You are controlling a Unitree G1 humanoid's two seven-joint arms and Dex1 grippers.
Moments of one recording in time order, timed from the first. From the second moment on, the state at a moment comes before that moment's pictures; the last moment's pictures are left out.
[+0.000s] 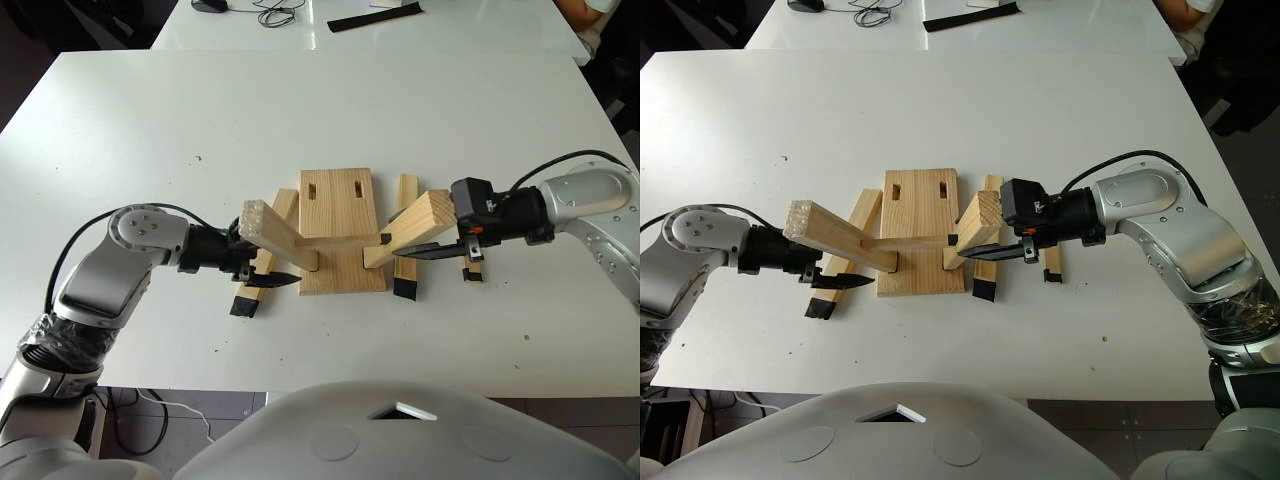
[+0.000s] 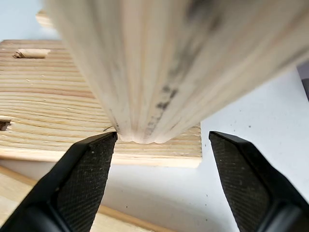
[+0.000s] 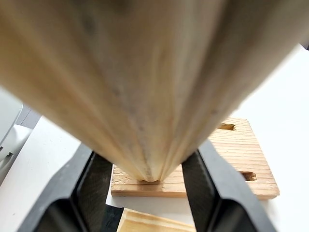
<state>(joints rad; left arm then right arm) -0.10 0.89 -0.22 -0.26 -0.32 0.34 -1.26 -0.33 -0.95 0.31 -0.44 0.61 0.42 1.12</state>
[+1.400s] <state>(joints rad) -0.02 0.78 -0.22 -0.27 -0.28 0.29 -1.12 0.29 -0.83 -0.41 -0.85 0.91 0.67 0.74</state>
